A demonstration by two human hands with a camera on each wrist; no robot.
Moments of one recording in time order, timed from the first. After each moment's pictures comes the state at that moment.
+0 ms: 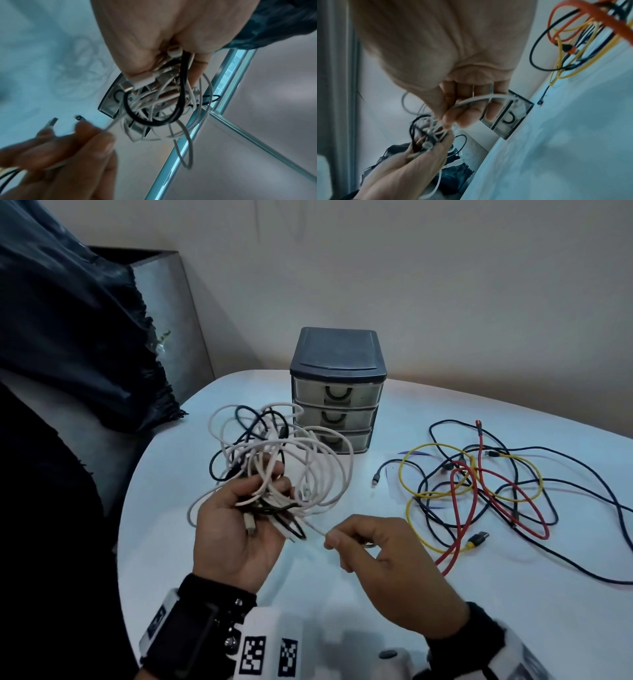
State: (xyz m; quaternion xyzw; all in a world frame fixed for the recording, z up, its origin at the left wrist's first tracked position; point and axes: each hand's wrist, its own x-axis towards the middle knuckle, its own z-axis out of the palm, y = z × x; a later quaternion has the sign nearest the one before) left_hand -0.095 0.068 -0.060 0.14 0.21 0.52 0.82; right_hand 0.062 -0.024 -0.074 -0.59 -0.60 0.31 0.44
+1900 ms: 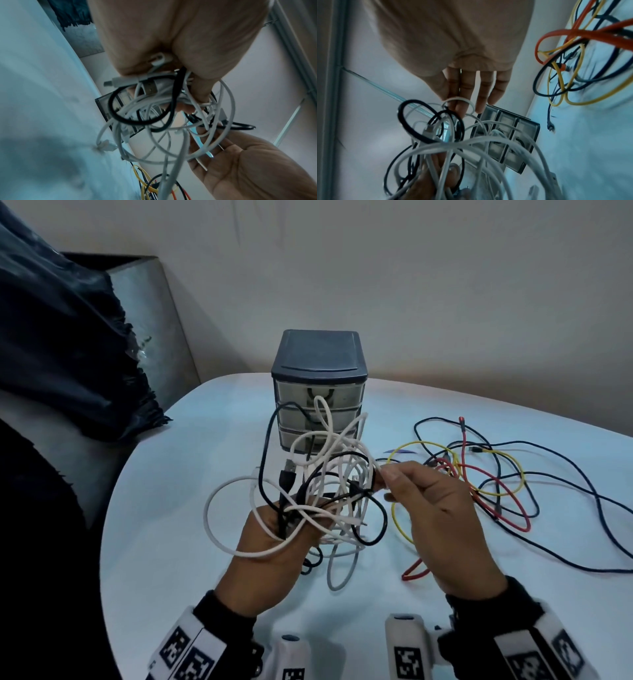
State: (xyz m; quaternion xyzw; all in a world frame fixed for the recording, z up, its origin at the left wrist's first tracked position) left_hand -0.078 0.044 -0.083 0.65 0.28 0.43 0.56; right_hand 0.100 -0.021 -0.040 -0.59 -0.47 0.25 0.60
